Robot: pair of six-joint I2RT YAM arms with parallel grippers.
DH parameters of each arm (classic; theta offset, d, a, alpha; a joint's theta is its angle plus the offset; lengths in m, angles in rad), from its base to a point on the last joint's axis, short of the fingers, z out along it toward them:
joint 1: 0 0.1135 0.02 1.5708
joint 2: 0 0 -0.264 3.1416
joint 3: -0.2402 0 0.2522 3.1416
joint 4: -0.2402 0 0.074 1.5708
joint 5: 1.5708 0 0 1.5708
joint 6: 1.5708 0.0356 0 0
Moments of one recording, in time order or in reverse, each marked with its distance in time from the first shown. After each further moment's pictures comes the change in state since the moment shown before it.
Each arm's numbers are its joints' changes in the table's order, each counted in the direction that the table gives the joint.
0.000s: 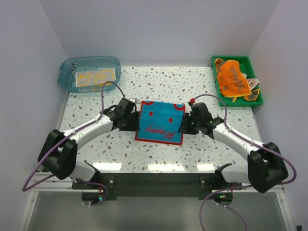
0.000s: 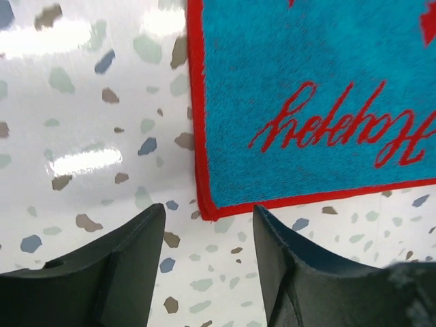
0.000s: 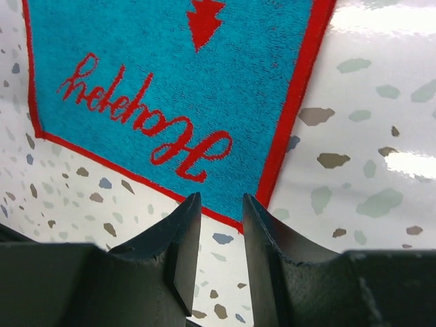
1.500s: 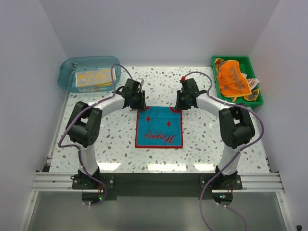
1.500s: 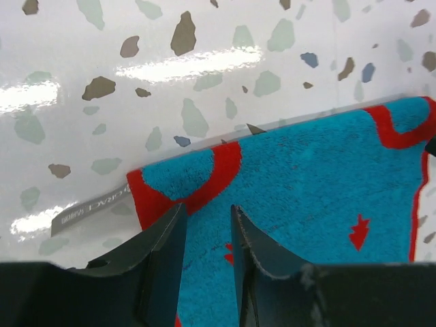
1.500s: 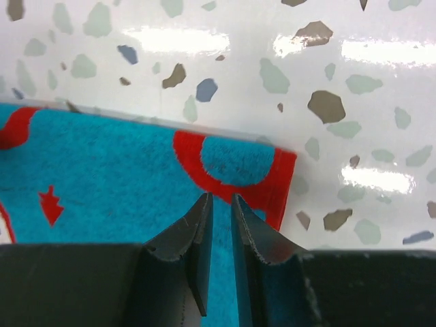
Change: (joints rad) left arm 0.129 -0.436 -0.394 0.220 0.122 0.080; right arm -0.089 -0.571 -0.542 0.000 0.072 -0.140
